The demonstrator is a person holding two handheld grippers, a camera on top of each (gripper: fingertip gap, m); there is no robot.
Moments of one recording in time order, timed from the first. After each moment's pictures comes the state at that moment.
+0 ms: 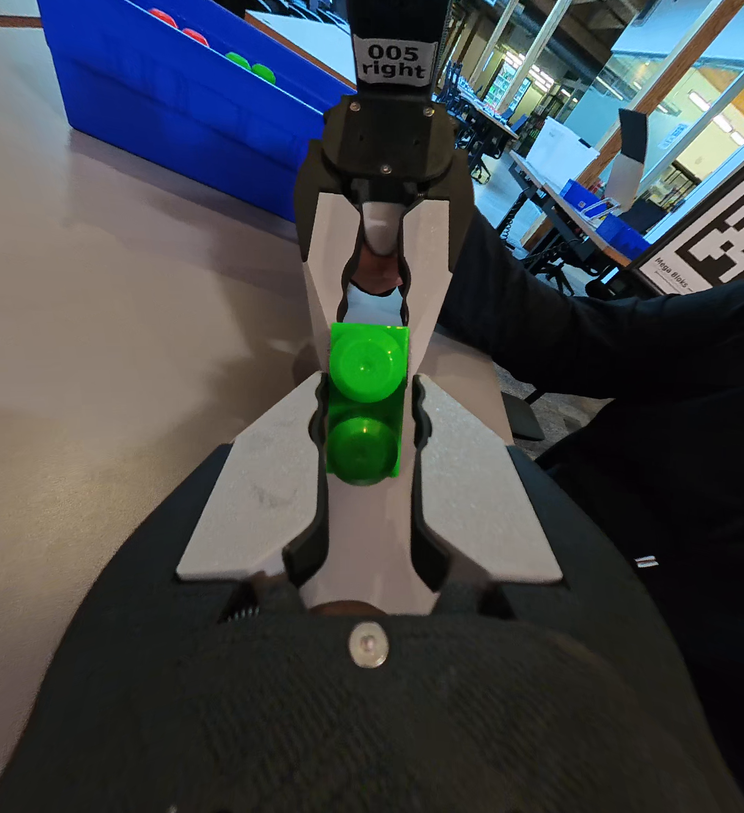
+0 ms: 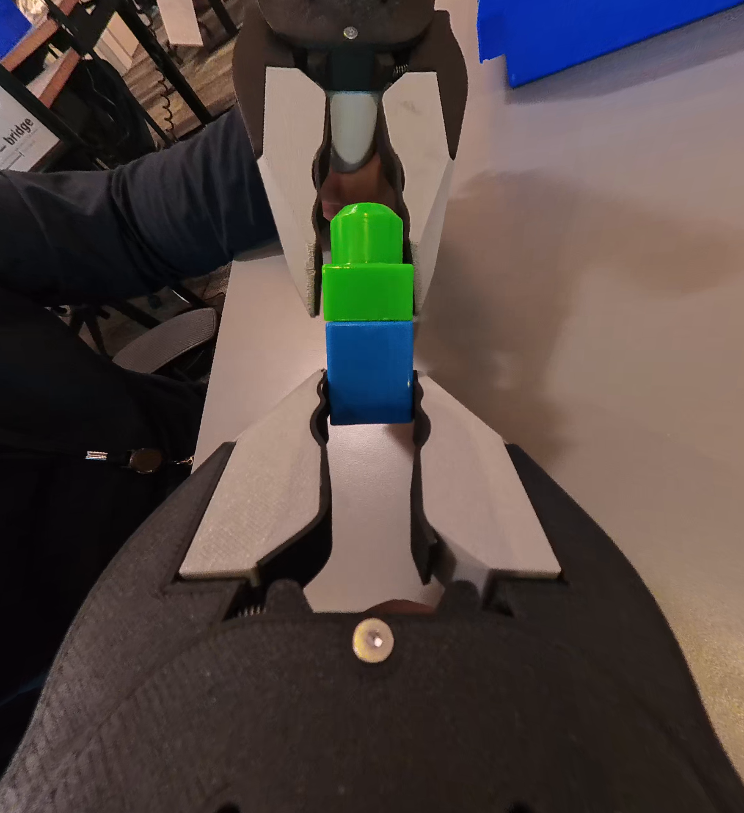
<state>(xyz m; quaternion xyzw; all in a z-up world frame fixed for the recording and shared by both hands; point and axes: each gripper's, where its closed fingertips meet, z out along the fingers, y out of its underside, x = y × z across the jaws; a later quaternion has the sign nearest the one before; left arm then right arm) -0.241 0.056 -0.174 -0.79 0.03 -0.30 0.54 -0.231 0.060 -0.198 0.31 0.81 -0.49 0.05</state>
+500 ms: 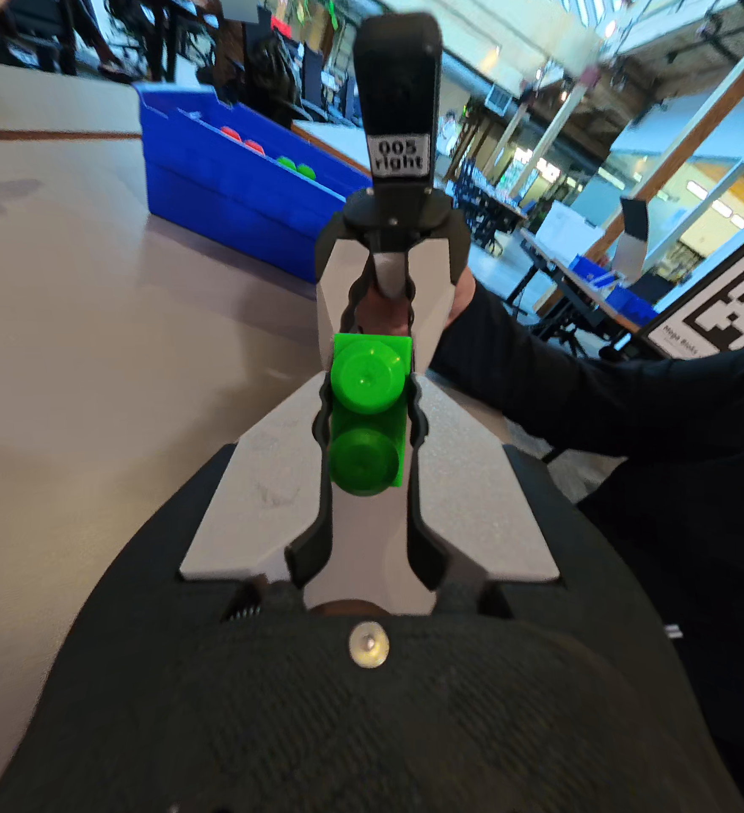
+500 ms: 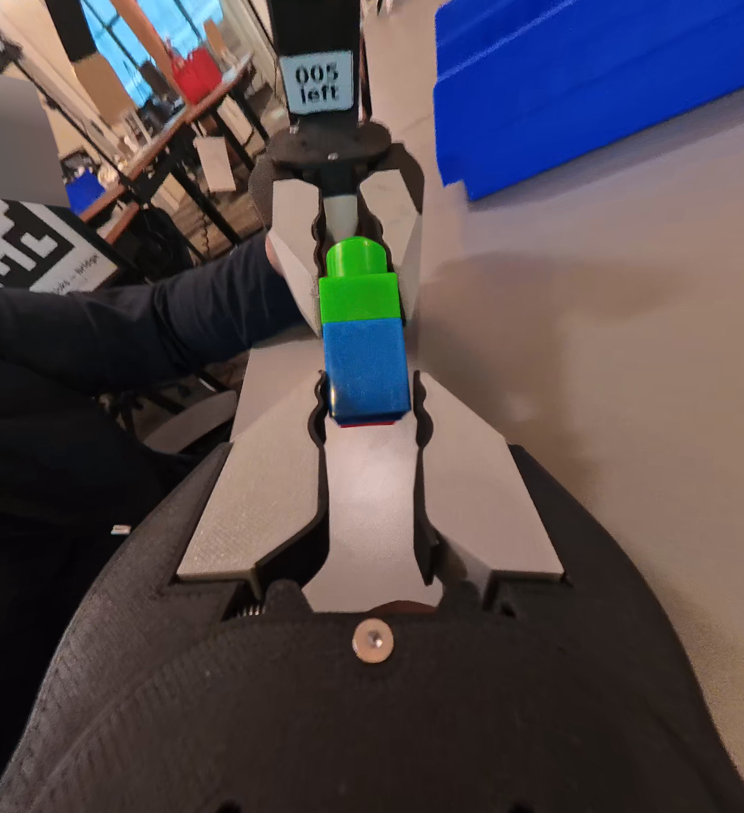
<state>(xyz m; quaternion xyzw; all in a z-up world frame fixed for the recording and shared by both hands) -0.261 0.061 -0.151 -0.75 -0.01 -0.28 0.60 -0.253 0.065 -0.167 0.34 0.74 -0.58 0.04</state>
